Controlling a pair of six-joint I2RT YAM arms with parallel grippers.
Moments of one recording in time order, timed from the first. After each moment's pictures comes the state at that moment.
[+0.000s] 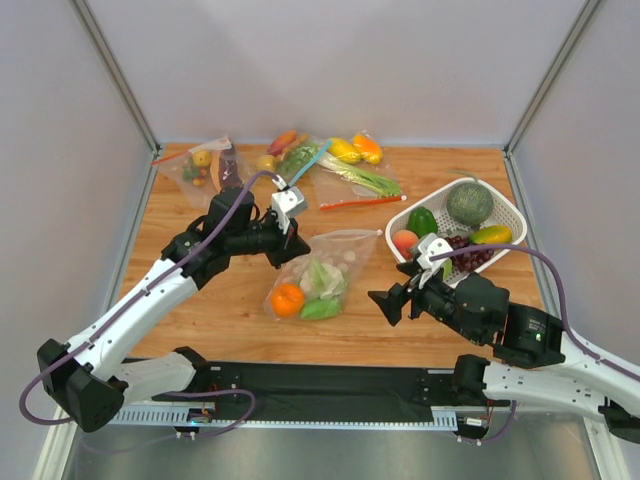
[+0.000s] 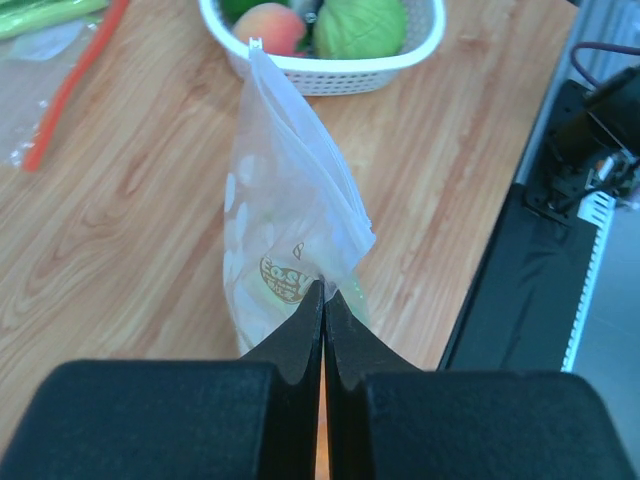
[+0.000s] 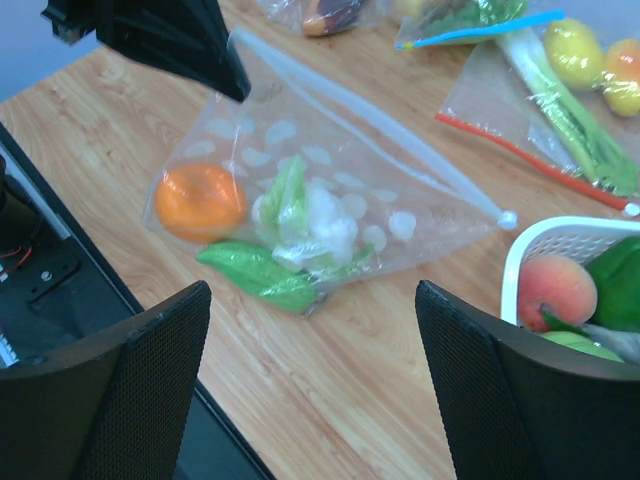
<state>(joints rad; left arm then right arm) -0.62 1.12 1.09 -0.47 0.50 0.06 1.20 0.60 0.86 -0.53 0.39 0.16</state>
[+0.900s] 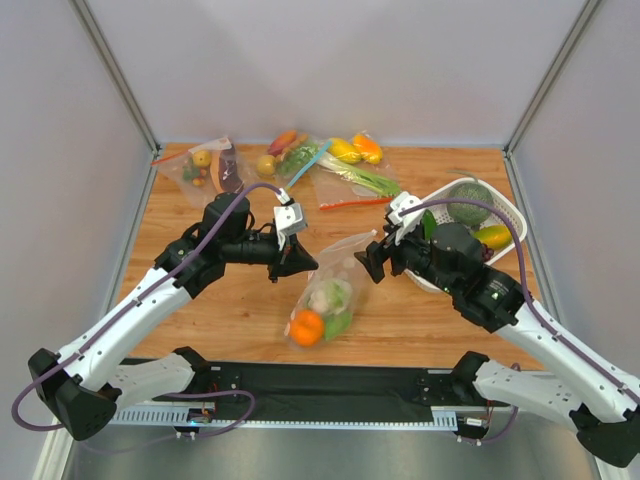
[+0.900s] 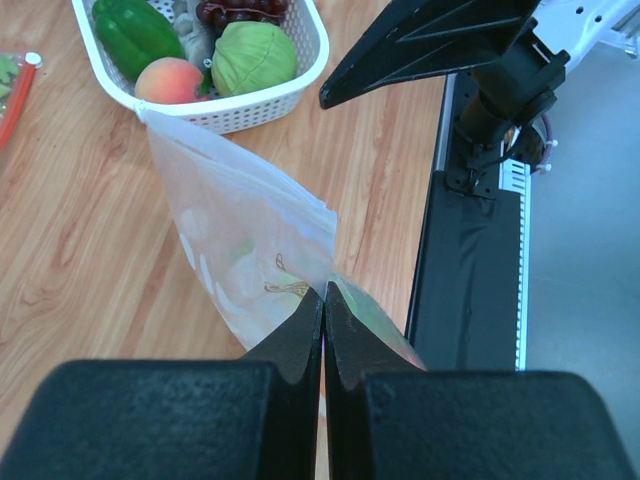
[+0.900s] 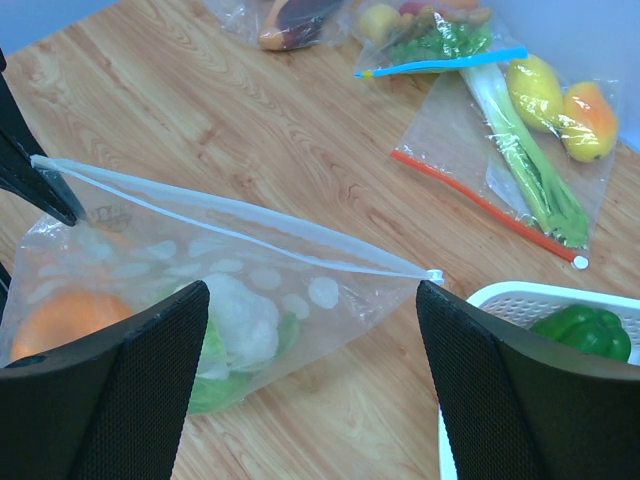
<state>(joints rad) -0.66 1.06 1.07 -0.45 0.71 0.14 0.82 0.86 0.96 -0.35 0.06 -0.02</state>
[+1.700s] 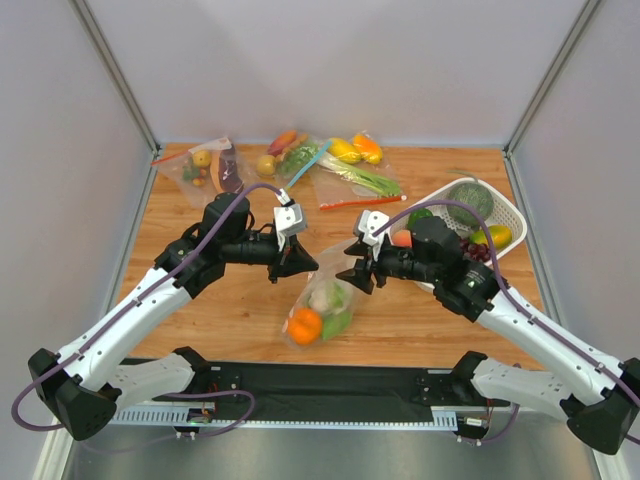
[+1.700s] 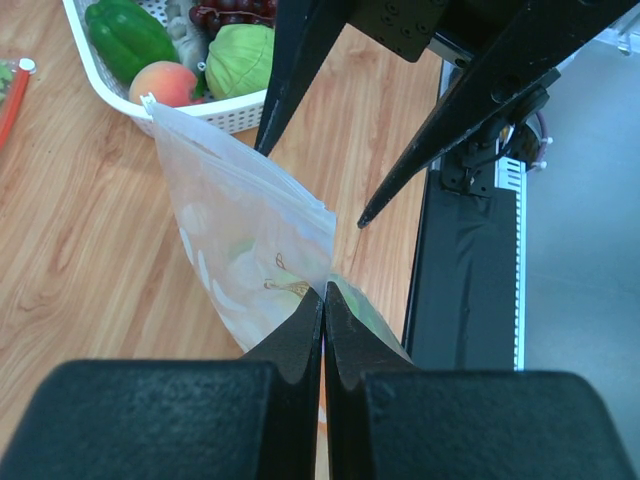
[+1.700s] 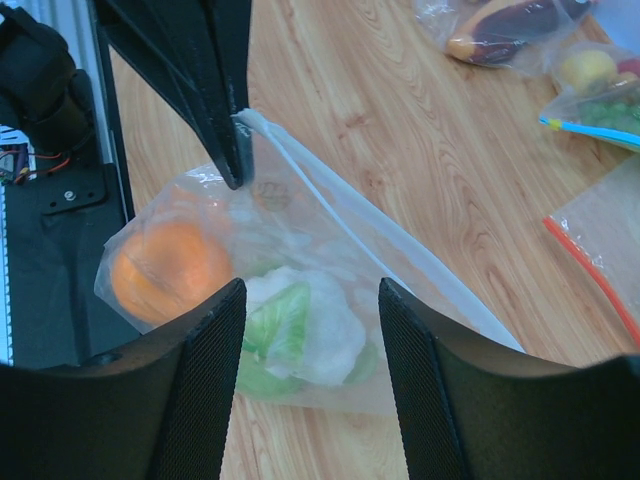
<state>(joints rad) -0.66 1.06 1.07 -0.45 0.73 0.14 0.79 0.98 0.93 -0.27 -0.41 -0.19</state>
